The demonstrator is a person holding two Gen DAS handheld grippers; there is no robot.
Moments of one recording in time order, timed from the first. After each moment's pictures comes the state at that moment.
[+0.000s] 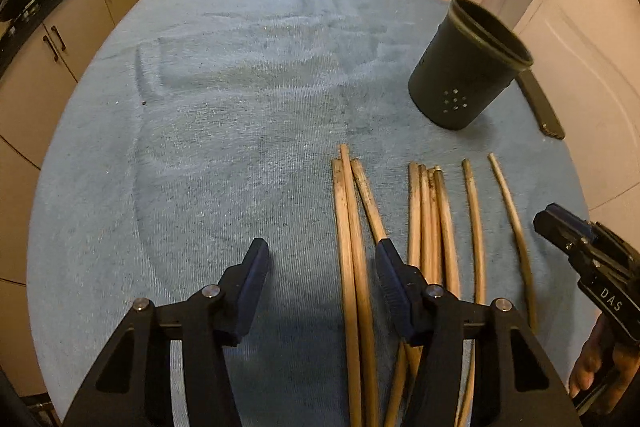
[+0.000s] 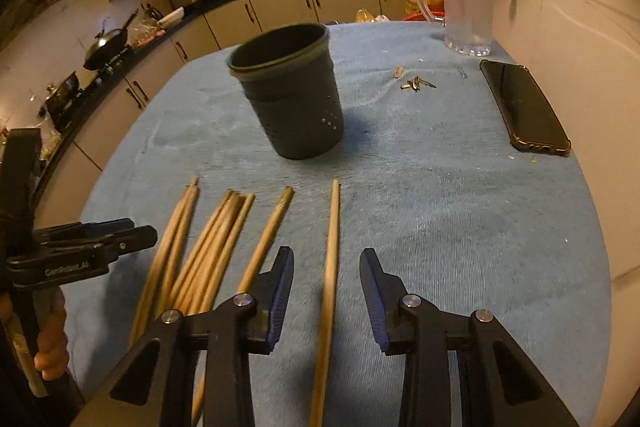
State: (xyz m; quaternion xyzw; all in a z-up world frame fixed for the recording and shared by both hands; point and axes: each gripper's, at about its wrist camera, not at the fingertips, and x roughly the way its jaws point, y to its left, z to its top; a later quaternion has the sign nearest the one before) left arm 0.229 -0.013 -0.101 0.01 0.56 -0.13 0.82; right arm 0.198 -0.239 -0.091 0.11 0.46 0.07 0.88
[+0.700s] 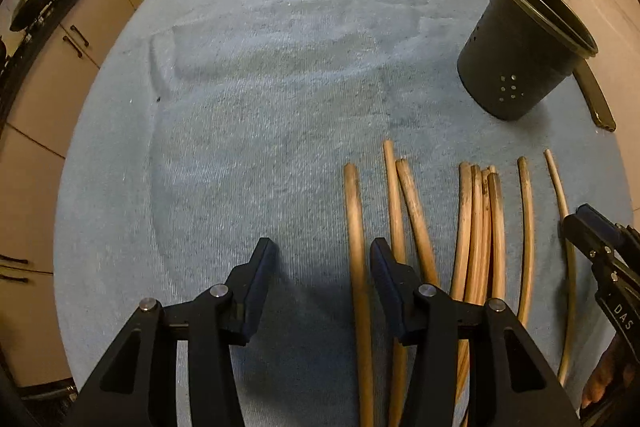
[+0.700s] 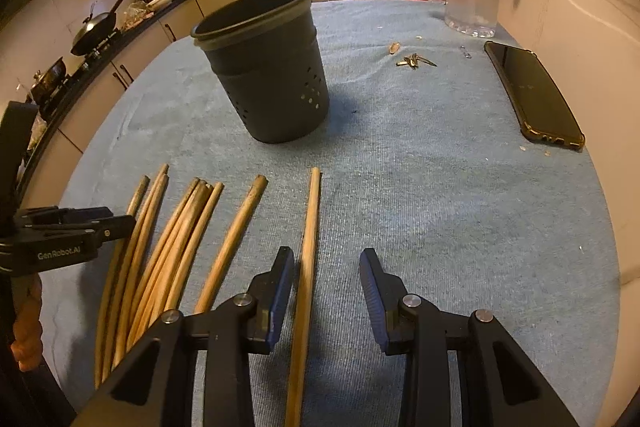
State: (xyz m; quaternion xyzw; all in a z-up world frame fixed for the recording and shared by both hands) left arm 0.260 -0.020 -0.108 0.06 0.60 -0.06 0.80; right arm 0.220 -0.239 -0.115 0.09 0.50 0.06 0.86
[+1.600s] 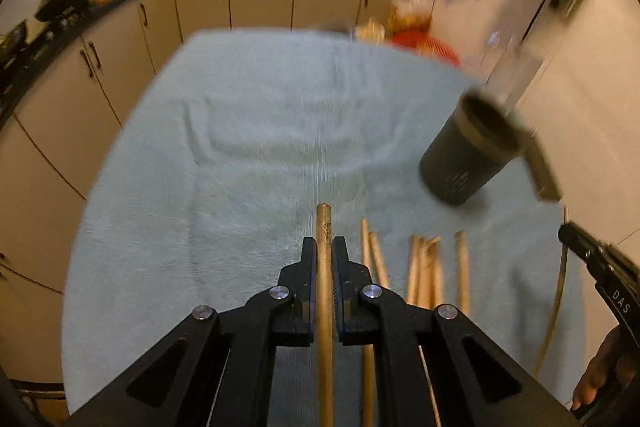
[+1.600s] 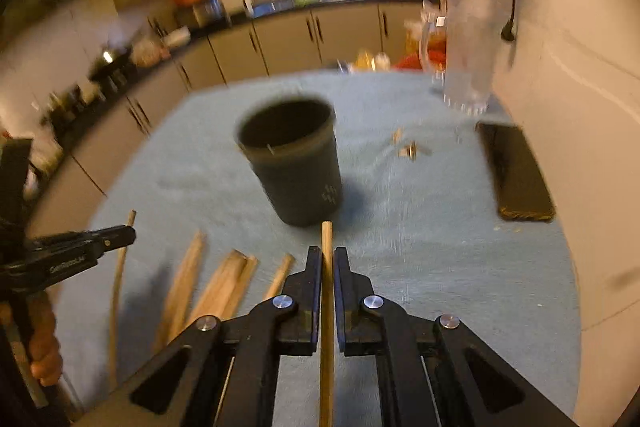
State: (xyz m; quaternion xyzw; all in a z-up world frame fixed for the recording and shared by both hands) left arm 0.225 -0.001 -0.020 -0.03 0.46 -0.09 0.88; right arm 0.204 -0.252 -0.044 0.09 0.40 0.06 0.91
